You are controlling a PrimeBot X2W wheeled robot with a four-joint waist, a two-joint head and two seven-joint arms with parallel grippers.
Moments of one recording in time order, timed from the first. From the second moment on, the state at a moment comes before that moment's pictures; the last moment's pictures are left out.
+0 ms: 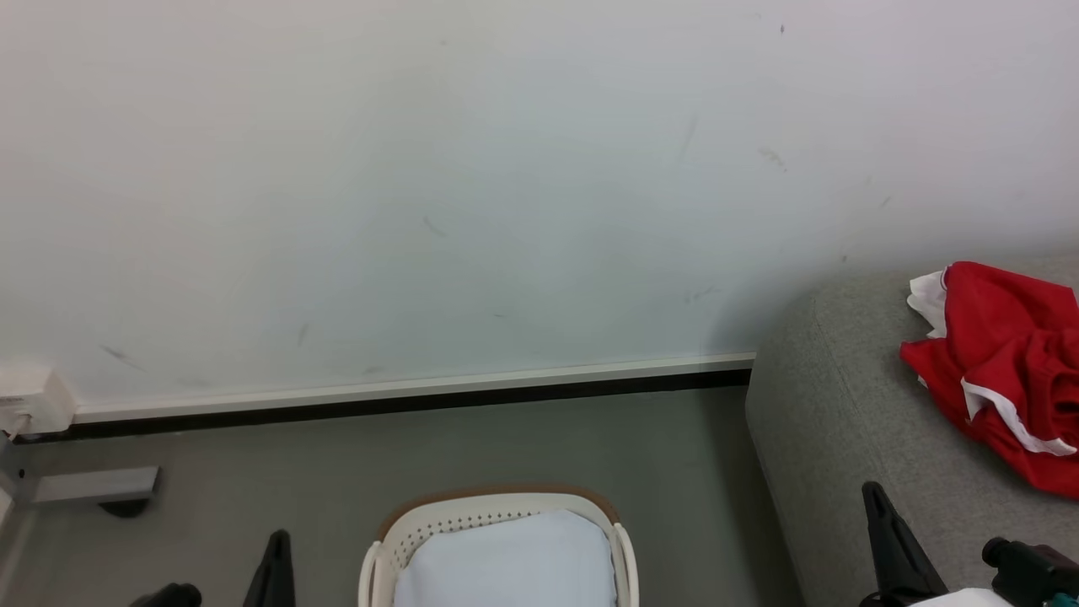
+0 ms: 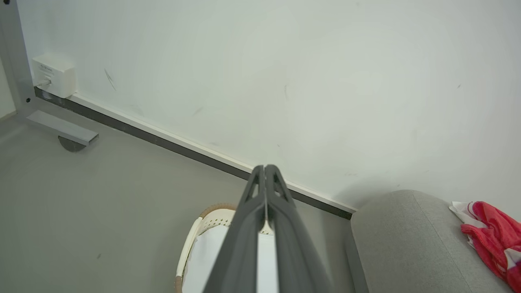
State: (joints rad) left arm -0.03 0.04 0.05 0.37 -0.47 -0.07 -0.18; right arm -0.07 -0.13 0.18 0.32 0.67 0.13 -0.18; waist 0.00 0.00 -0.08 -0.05
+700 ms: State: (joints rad) left arm -0.04 0.04 0.06 0.33 -0.79 -0.09 -0.10; right arm -0.08 -0.11 0.10 0.29 0.93 0.13 -0.10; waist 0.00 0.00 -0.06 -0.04
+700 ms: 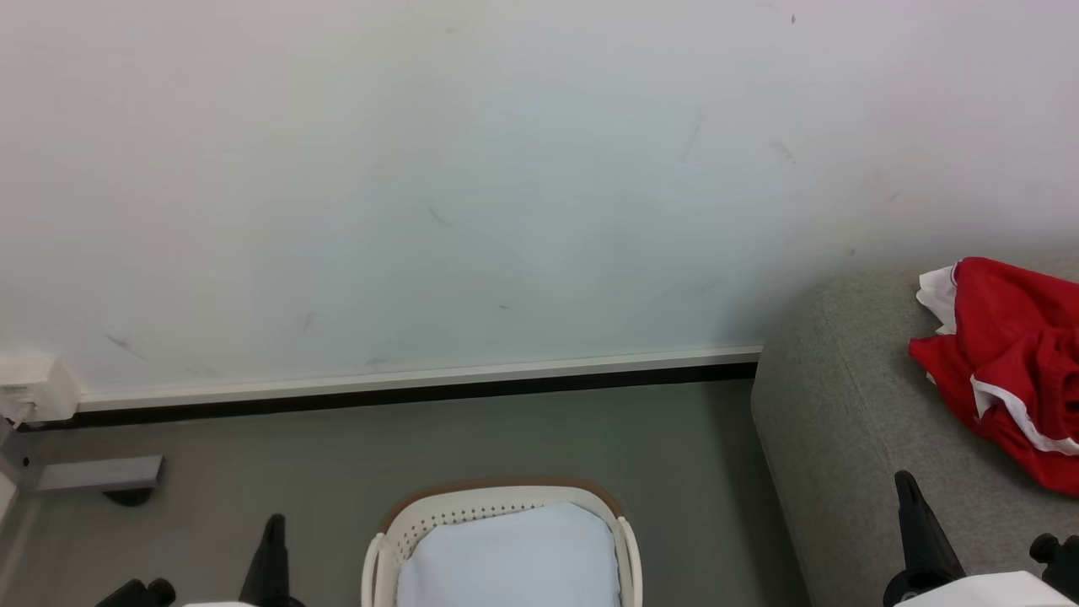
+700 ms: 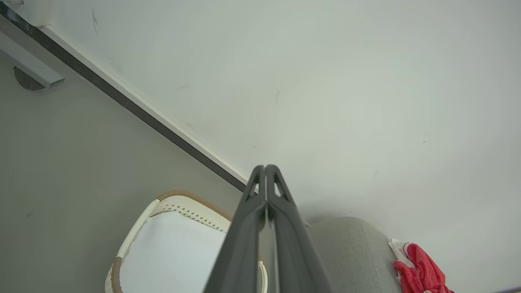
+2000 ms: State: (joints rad) left arm -0.07 0.04 0.09 0.29 -1.22 -0.11 0.01; right arm -0.09 -0.08 -0.01 0.27 1.29 0.13 0.01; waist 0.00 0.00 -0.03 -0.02
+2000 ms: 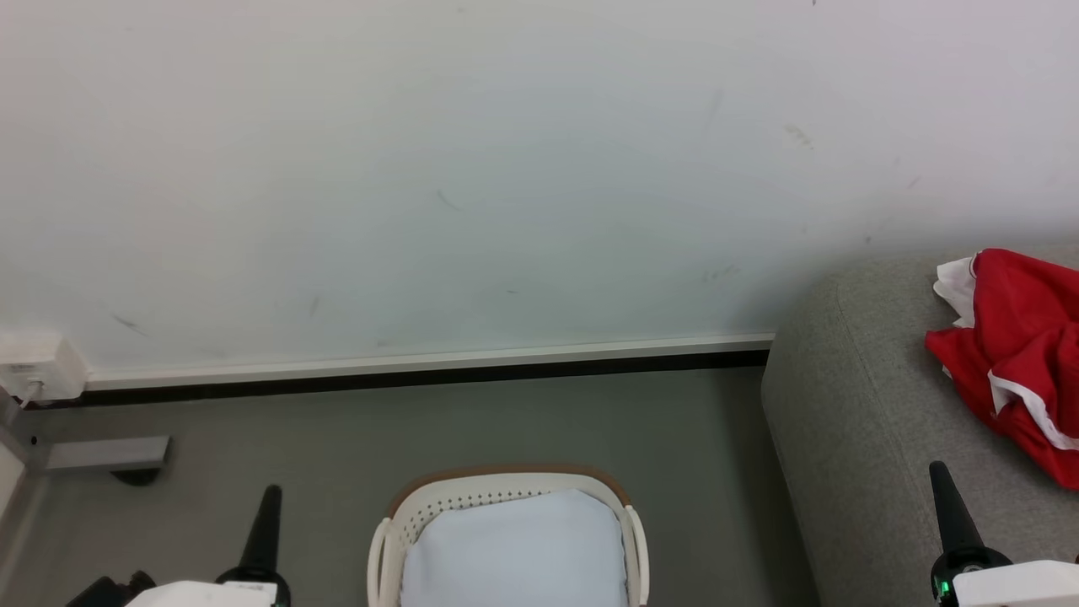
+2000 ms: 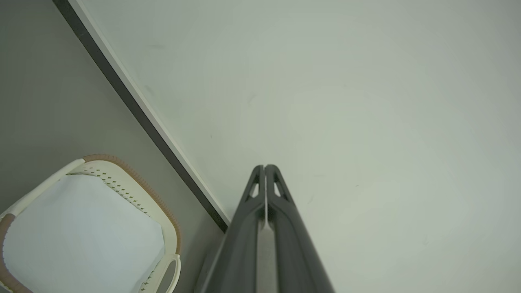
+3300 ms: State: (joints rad) left arm -0.10 0.05 0.11 0.25 -1.53 -0.12 0.10; right arm -0.10 -0.06 -0.10 0.25 1.55 0.13 0.10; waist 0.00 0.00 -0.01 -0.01
